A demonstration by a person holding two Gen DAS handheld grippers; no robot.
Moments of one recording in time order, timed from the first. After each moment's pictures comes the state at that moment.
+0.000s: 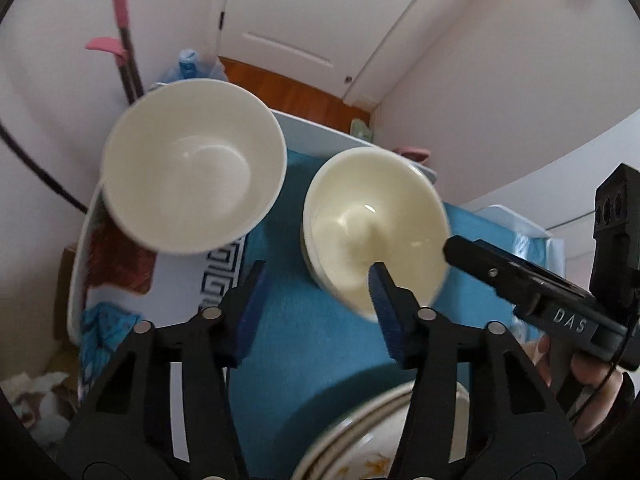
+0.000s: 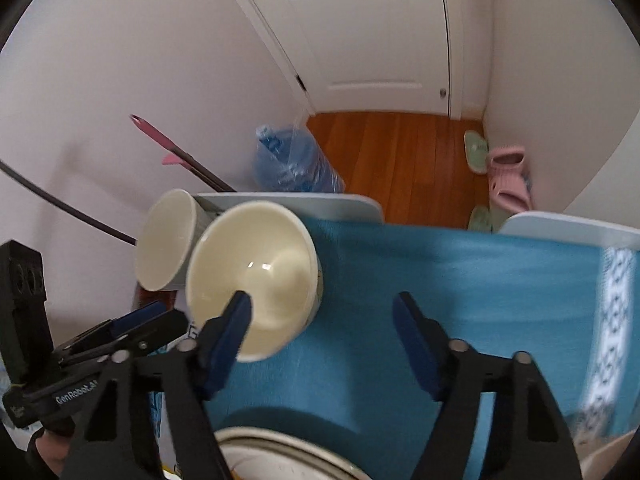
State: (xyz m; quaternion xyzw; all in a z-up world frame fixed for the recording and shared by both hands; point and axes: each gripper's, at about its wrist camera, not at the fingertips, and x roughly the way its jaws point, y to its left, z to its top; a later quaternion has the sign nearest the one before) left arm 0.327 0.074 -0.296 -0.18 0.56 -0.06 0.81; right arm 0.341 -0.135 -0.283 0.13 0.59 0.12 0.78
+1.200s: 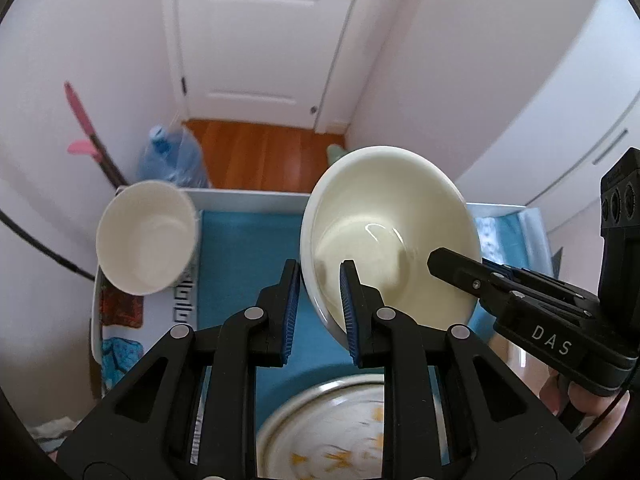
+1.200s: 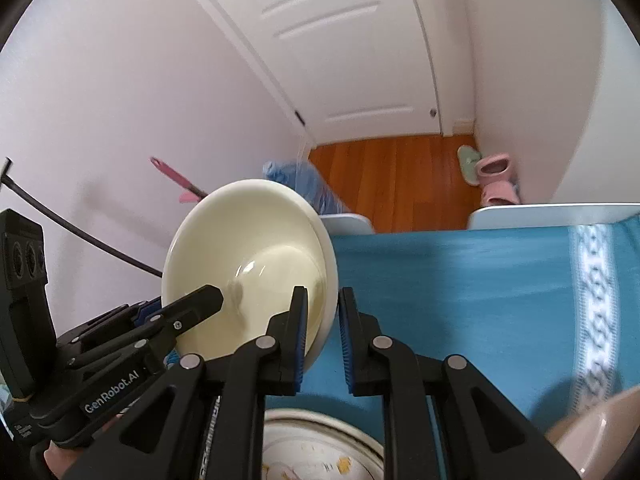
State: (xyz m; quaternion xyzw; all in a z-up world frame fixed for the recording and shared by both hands) left arm 0.296 -0.010 -0.197 -0.07 0.50 -0.10 0.86; right arm 0.287 -0.179 -0.208 0.18 0.52 0.10 0.83
